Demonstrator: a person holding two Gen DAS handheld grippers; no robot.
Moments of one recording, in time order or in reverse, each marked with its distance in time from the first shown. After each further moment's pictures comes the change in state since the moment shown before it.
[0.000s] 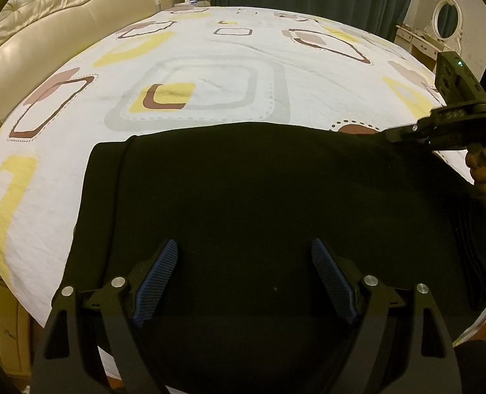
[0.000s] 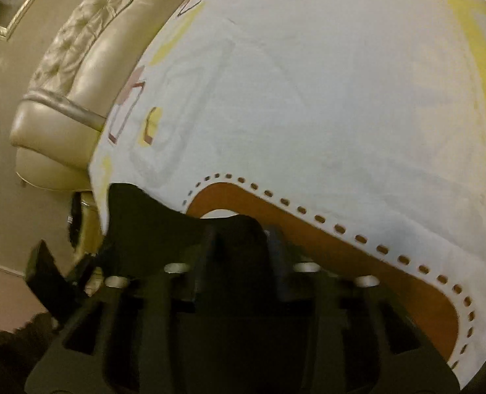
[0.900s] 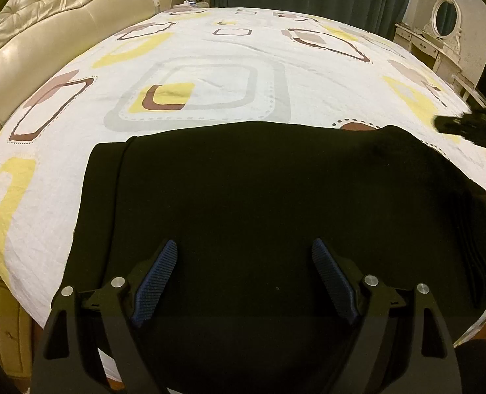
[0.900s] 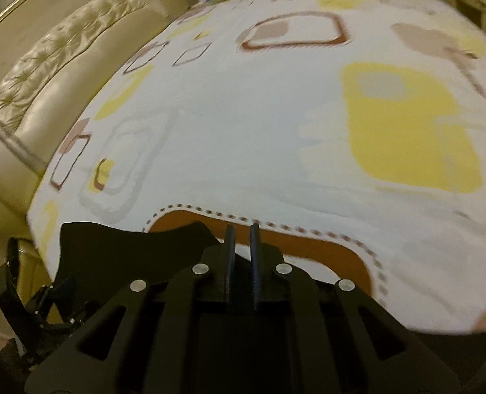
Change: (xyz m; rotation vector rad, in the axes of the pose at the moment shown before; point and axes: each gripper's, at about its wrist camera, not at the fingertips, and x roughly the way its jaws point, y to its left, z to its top) left arm 0.003 0.000 -0.002 0.006 -0.001 0.000; right arm -0.070 0.030 -0.049 0.049 -0.334 -0.400
